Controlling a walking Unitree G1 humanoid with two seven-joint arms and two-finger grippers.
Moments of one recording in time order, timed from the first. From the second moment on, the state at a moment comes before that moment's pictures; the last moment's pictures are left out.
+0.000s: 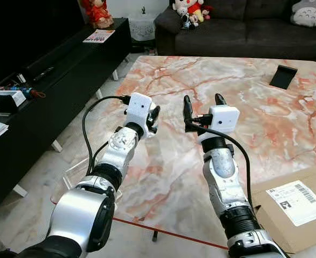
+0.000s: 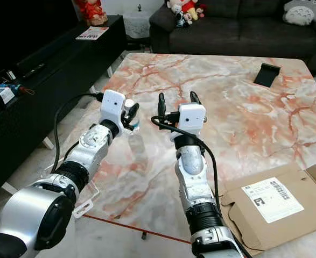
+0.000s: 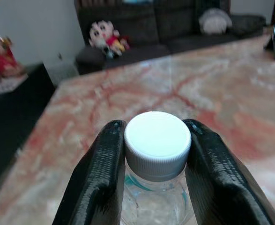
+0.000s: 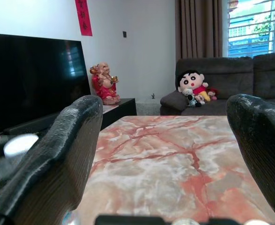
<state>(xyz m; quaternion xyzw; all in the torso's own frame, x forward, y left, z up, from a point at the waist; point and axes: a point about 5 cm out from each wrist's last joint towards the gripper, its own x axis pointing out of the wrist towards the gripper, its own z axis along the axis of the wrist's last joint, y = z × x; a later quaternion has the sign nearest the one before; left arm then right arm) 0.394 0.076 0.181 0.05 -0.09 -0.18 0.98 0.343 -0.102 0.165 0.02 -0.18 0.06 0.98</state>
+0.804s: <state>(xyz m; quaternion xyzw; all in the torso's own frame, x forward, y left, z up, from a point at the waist) 0.384 0.087 0.189 0.15 -0.20 -0.11 0.96 0.344 -0.104 0.170 0.02 -0.20 0.06 0.98</state>
